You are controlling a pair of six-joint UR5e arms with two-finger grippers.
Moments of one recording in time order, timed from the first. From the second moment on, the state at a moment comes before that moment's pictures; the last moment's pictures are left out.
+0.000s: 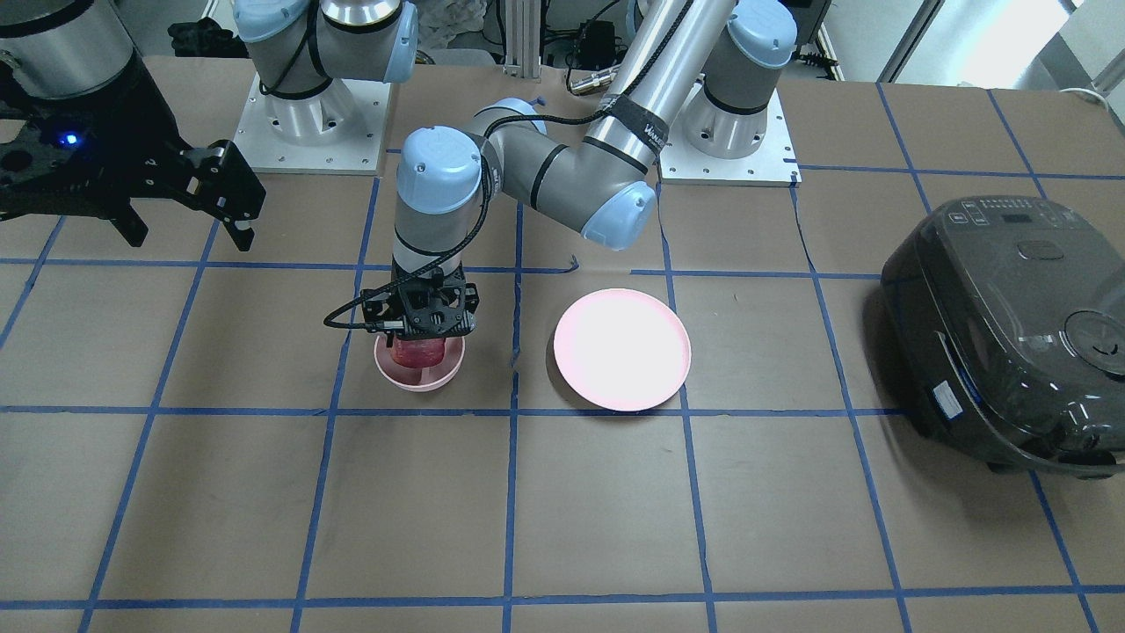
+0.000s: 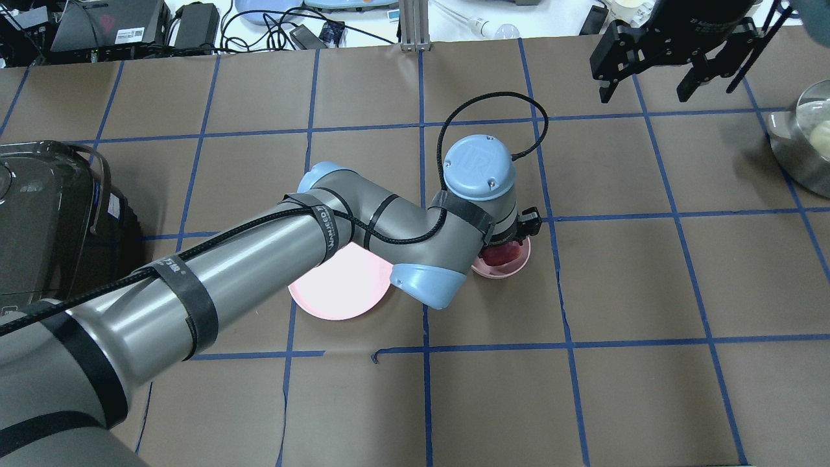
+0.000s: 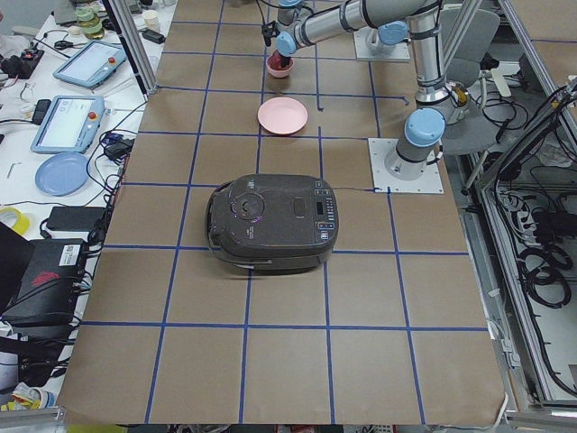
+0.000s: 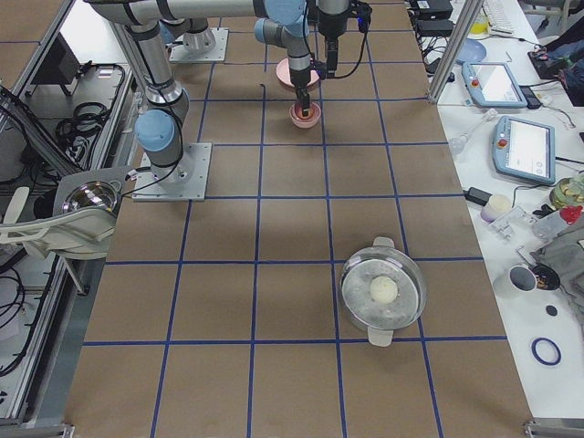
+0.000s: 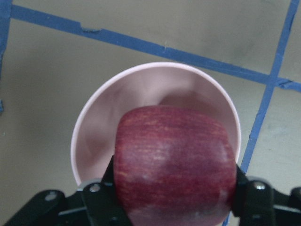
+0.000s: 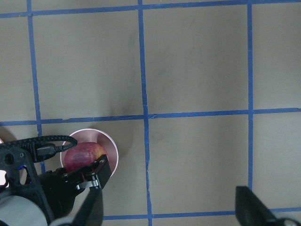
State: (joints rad) left arm -2.15 -2.07 -1.70 -0.74 1.48 -0.78; right arm 1.50 -1.52 1.44 -1.56 -1.56 -0.03
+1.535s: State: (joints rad) left arm -1.71 -1.61 -1.52 -1.51 1.55 -0.06; right arm 1.51 -1.52 1.45 -1.56 -1.56 -0.03
